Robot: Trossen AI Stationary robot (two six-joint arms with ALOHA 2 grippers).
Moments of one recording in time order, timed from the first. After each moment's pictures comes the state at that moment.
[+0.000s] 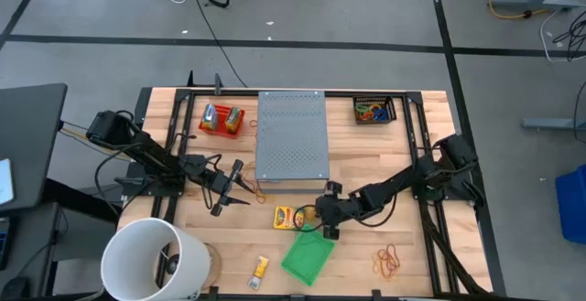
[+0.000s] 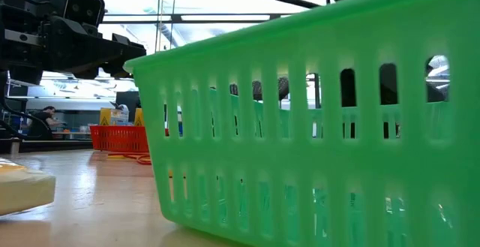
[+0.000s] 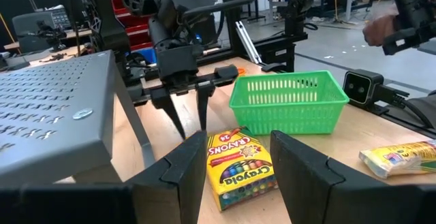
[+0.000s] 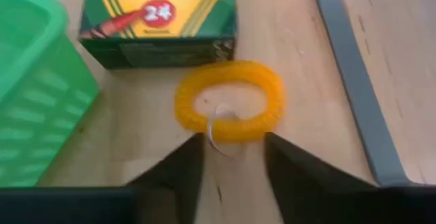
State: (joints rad) left arm -0.19 1.40 0.05 1.29 0.16 0.21; right arm 0.39 1.84 0.84 0.02 0.27 0.39
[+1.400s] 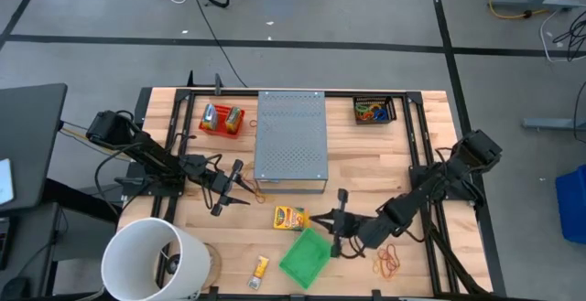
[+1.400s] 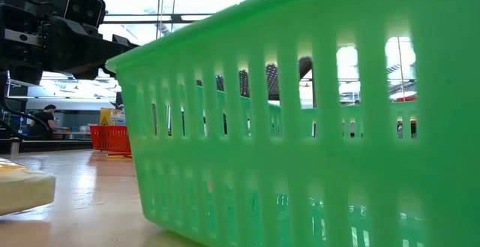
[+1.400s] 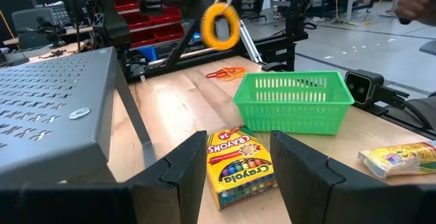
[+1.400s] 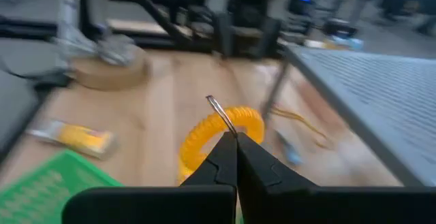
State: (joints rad) left arm -0.19 1.40 0.05 1.29 0.15 0.19; right arm 0.64 1.63 0.84 0.41 0.77 0.13
